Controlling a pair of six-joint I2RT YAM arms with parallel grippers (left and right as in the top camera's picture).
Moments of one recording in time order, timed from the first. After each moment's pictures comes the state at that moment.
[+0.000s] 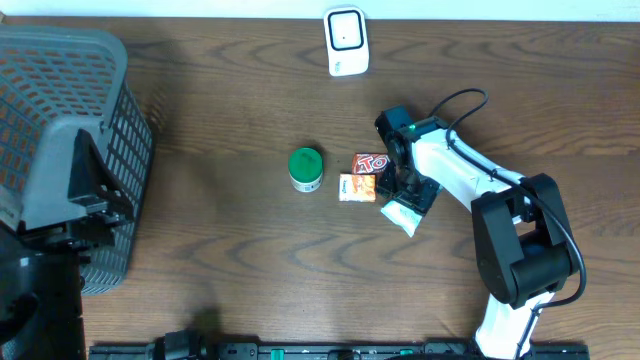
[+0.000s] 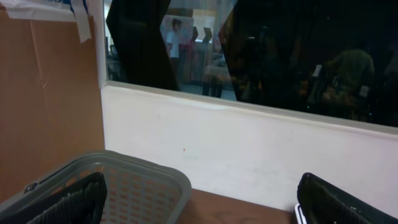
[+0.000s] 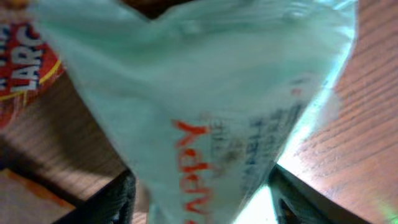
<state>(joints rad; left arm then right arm) 0.19 0.65 1.40 -0.66 0.00 -0.12 0.40 1.98 1.29 -0.96 0.02 0.98</state>
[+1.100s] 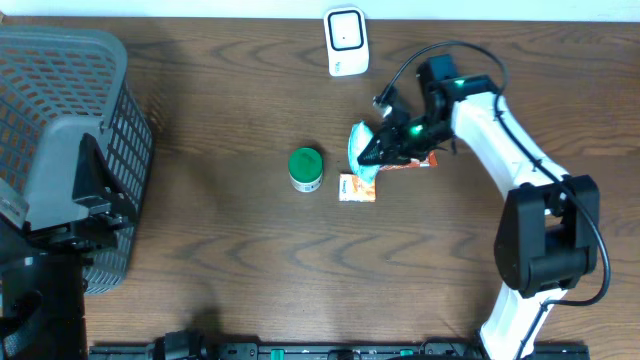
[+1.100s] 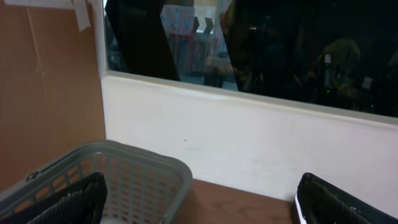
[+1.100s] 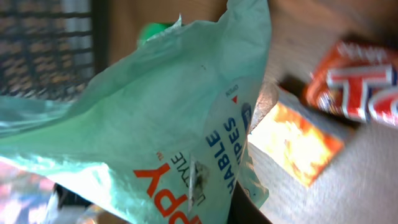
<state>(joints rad) 0.19 0.65 1.40 -0.70 0.00 -0.12 0.22 1.99 1.55 -1.06 -0.85 -0.02</state>
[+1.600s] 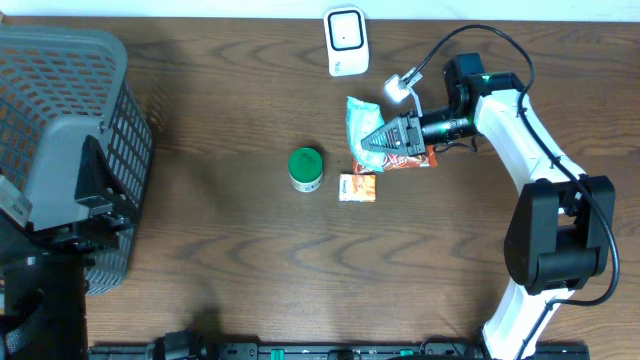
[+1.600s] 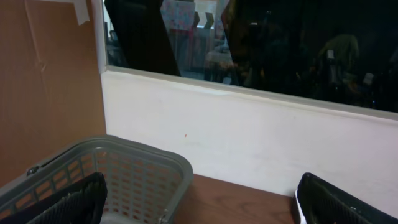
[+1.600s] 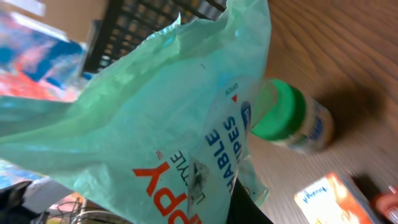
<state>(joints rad) 0.19 0.65 1.40 -0.72 0.00 -0.12 0.13 1.99 1.55 -1.10 -1.28 -0.54</state>
